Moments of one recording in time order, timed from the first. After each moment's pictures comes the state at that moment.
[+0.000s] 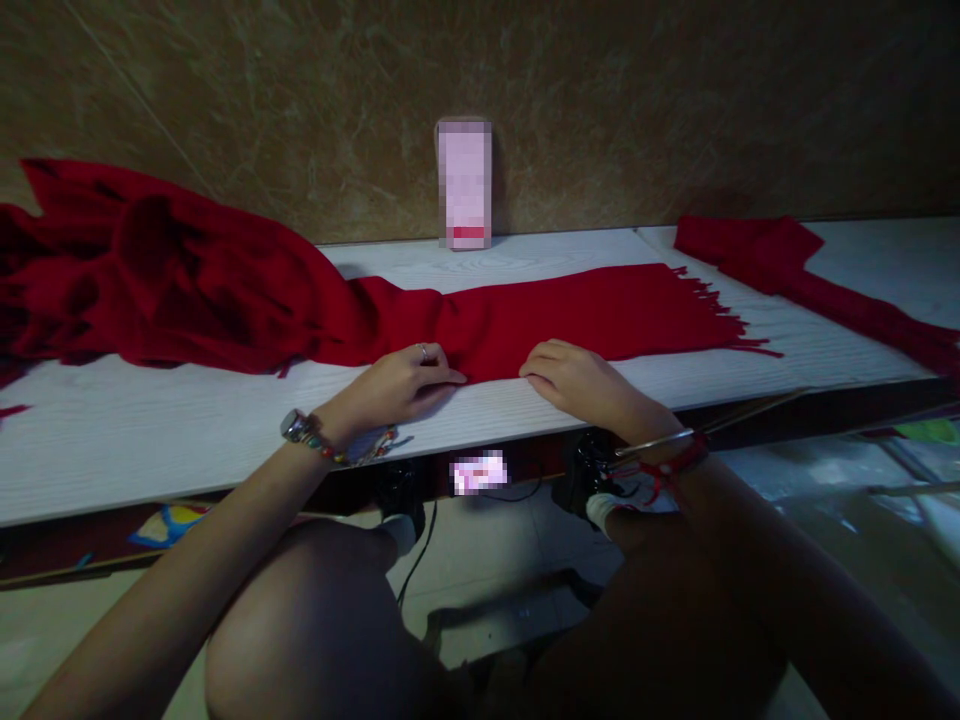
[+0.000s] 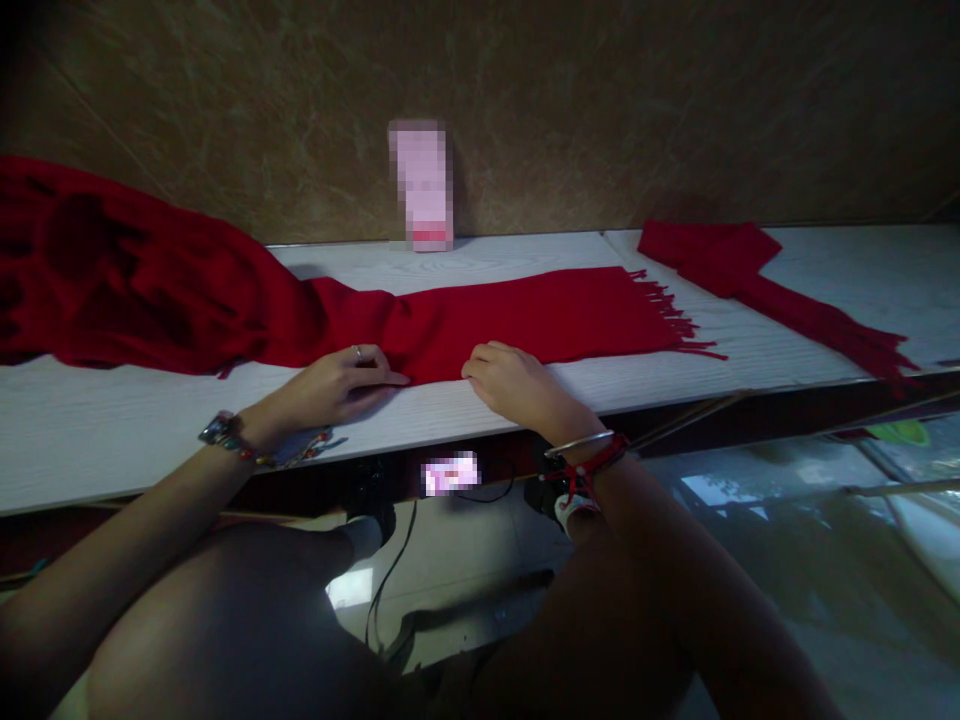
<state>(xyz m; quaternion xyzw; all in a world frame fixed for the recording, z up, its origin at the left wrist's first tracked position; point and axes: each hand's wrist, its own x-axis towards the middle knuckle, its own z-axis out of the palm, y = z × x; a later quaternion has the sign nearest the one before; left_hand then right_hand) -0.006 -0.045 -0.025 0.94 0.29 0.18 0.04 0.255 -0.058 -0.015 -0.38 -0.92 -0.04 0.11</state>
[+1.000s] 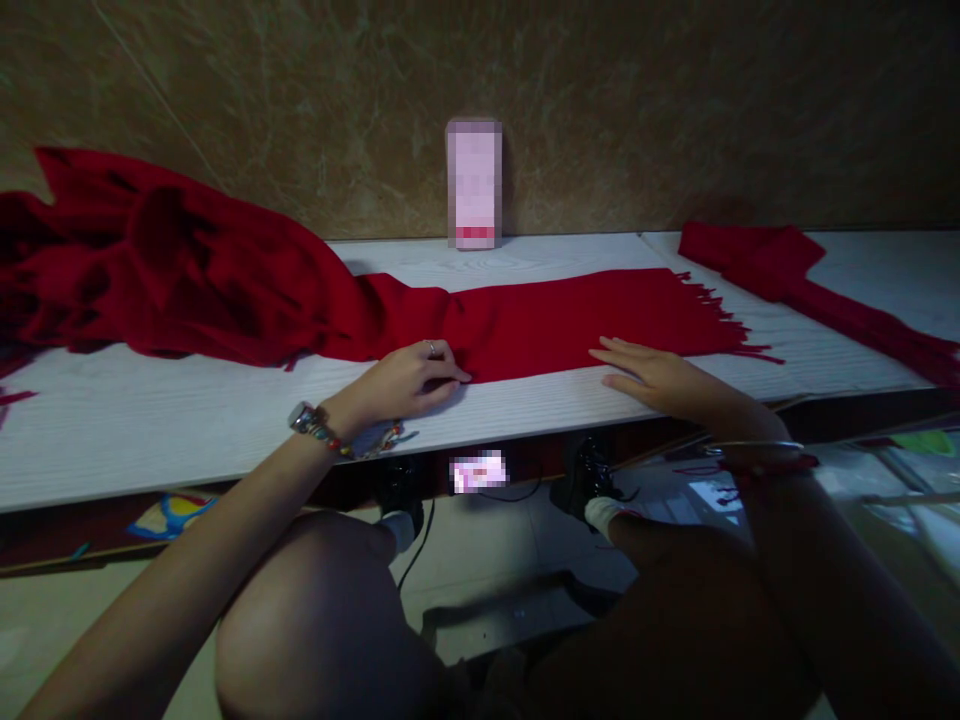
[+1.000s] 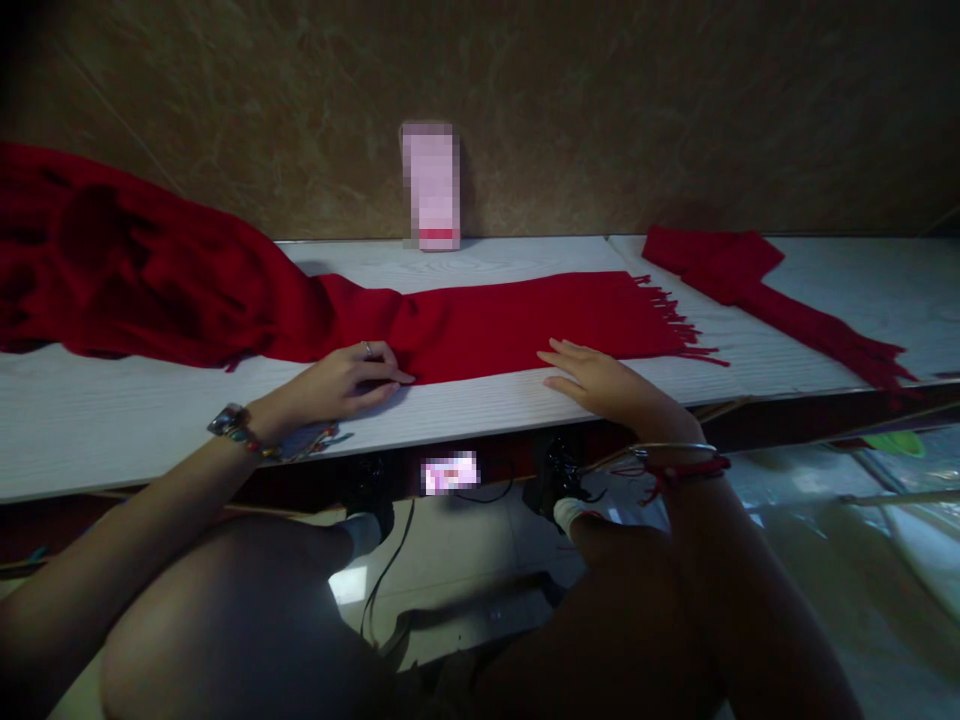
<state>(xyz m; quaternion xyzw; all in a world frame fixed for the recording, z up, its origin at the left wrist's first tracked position) -0.004 -0.044 -0.022 0.94 0.29 0.16 0.07 0.351 -0.049 -0.022 -0.50 -0.87 0.05 0.03</state>
